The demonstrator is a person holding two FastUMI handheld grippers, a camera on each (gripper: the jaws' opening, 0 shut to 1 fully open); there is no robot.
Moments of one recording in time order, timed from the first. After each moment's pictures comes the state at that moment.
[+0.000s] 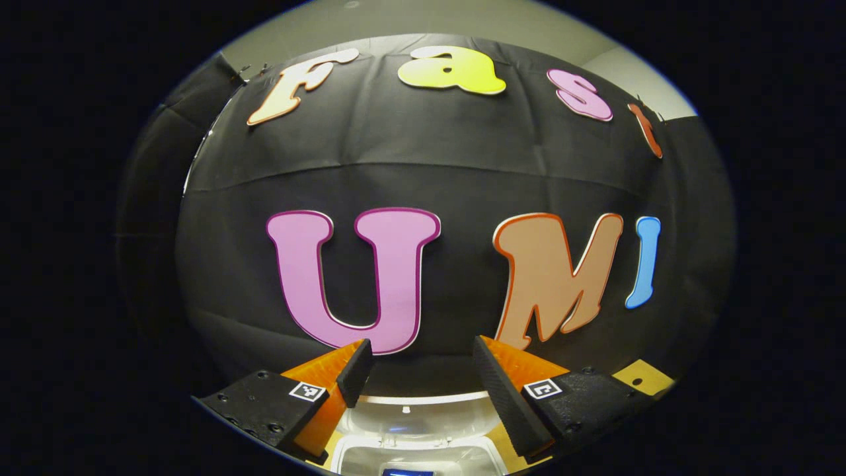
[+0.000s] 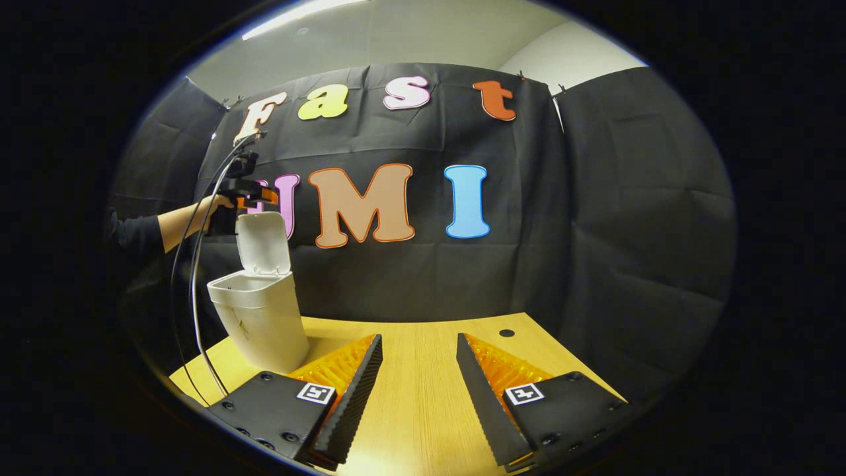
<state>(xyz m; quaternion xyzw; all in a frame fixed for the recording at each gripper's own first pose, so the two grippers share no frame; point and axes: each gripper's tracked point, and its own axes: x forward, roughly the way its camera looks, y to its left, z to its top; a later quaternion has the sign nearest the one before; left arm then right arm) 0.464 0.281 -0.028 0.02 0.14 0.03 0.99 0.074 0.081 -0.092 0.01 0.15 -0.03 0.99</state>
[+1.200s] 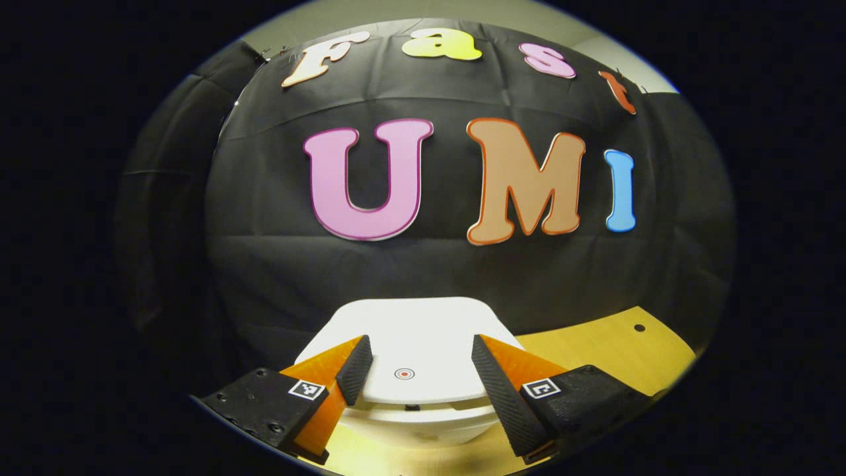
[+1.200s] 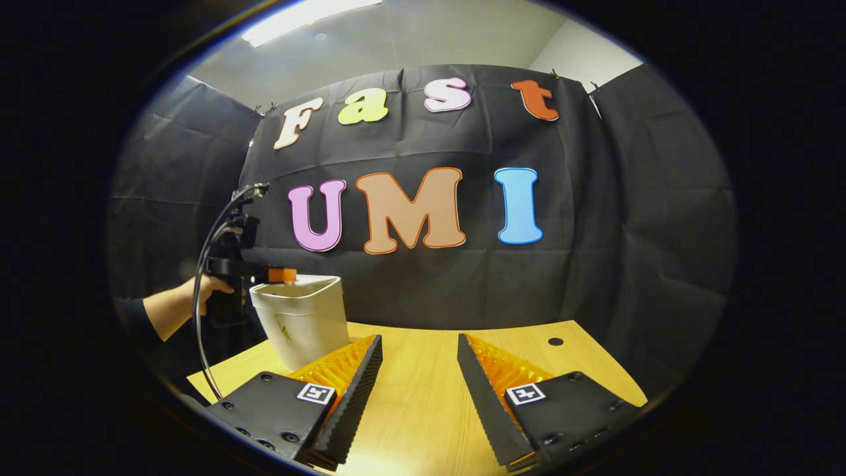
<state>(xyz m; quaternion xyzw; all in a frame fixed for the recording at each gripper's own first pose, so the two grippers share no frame) 0.271 0.267 -0.177 0.02 0.24 0.06 0.97 0.094 0.139 -0.092 0.01 0.15 0.08 0.99</state>
